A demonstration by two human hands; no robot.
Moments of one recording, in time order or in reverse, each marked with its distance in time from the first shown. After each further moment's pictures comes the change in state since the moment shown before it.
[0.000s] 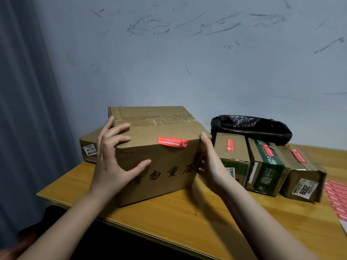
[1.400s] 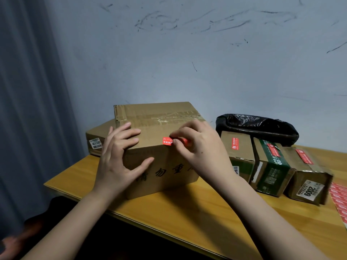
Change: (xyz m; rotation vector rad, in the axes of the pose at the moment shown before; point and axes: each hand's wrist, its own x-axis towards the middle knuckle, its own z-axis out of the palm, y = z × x) left_hand -0.012 -0.001 -0.002 0.064 -0.004 0.051; right_hand -0.031 -0.034 0.030 -1.123 0.139 -0.997
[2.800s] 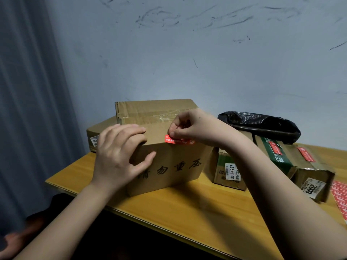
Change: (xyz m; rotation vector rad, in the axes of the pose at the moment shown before) left_hand 0.011 0.004 -0.008 0.324 0.004 0.177; right_hand 0.052 0.001 -0.025 0.286 -0.537 0.173
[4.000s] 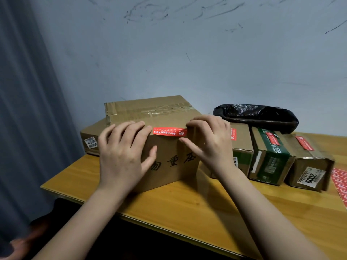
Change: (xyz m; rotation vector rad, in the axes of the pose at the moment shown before) left_hand 0.009 0.029 0.013 0.304 -0.114 -0.090; right_hand -0.021 0.094 0.055 -0.461 0.892 -0.330
